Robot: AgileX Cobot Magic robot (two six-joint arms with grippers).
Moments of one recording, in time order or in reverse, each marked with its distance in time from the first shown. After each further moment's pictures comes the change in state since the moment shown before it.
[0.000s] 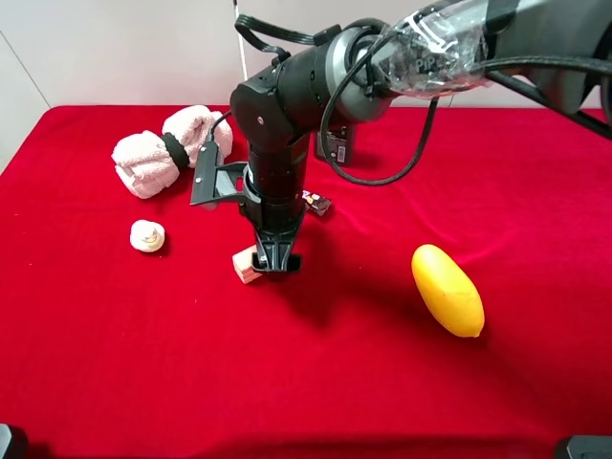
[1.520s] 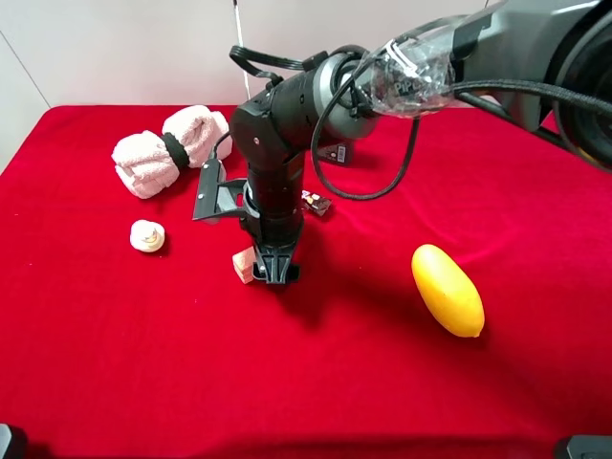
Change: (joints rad) left arm 0.000 0.000 0.000 0.000 0.000 0.000; right arm 0.008 0.045 0.000 0.009 -0.008 0.017
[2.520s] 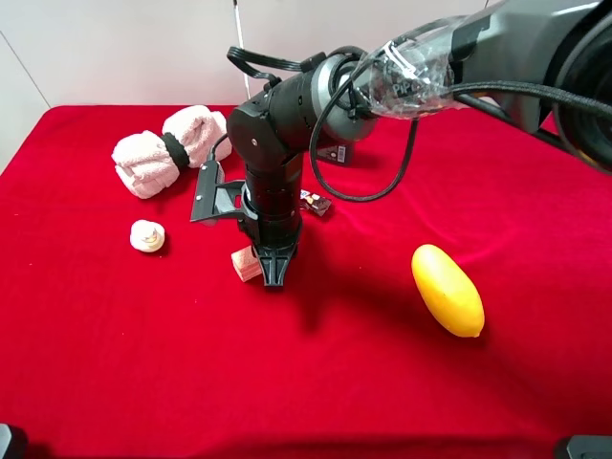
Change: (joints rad) left arm 0.000 0.000 0.000 0.000 0.000 0.000; right arm 0.002 0.000 0.000 0.006 0.003 0.002
